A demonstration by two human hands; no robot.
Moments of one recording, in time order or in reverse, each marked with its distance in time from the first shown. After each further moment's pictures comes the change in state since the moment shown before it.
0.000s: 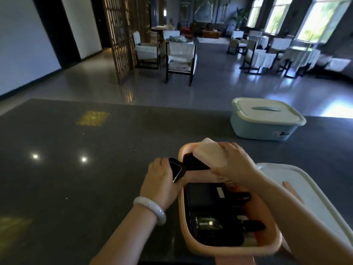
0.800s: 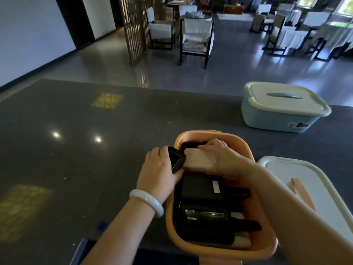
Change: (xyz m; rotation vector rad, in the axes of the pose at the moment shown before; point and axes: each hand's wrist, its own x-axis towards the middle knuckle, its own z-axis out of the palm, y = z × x) left_hand 0.004 0.017 0.023 0.130 0.076 -0.071; right_hand 0.047 0.039 0.038 0.000 -0.428 -0.260
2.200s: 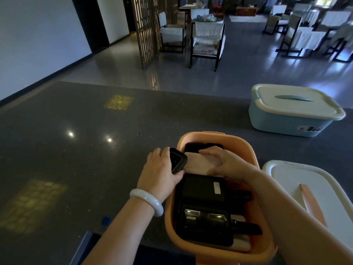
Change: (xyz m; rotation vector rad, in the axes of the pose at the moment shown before) left_hand -0.006 0.001 -0.001 -0.007 -0.020 -0.026; right_hand -0.008 0.004 0.004 0.274 -0.118 -0.034
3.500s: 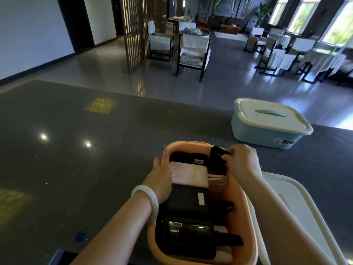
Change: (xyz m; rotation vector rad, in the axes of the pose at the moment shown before) left_hand 0.027 0.021 0.021 -0.208 -0.335 -0.103; right_hand -0.025 0.001 -0.040 -0.128 0.793 0.405
